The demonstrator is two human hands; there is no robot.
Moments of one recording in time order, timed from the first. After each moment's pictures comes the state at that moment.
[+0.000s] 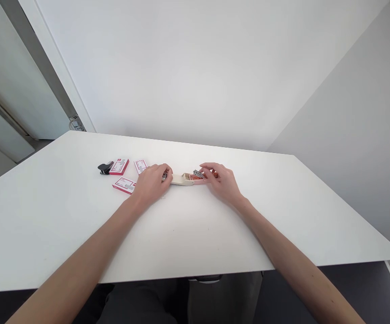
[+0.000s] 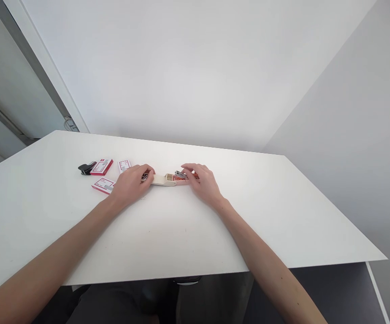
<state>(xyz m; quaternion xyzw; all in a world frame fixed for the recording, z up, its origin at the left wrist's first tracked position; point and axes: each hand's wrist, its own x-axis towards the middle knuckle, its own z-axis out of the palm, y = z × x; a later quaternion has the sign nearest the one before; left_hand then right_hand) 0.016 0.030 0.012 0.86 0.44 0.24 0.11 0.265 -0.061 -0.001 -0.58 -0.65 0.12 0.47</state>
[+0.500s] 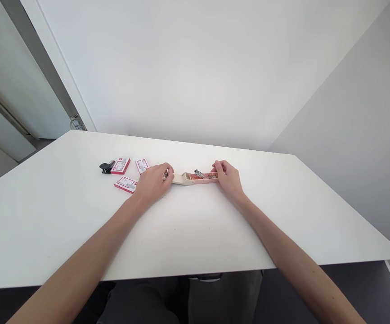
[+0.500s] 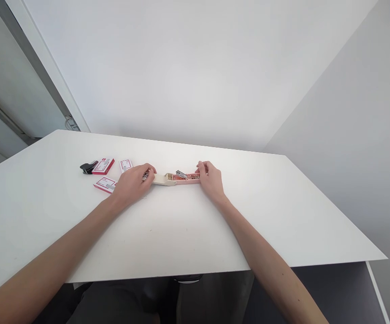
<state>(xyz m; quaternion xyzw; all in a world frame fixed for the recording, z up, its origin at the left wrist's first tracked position) 0.016 0.026 0.017 0.85 0.45 0.23 0.12 0.278 -0.054 -0.005 -0.68 -0.50 0.17 0.51</state>
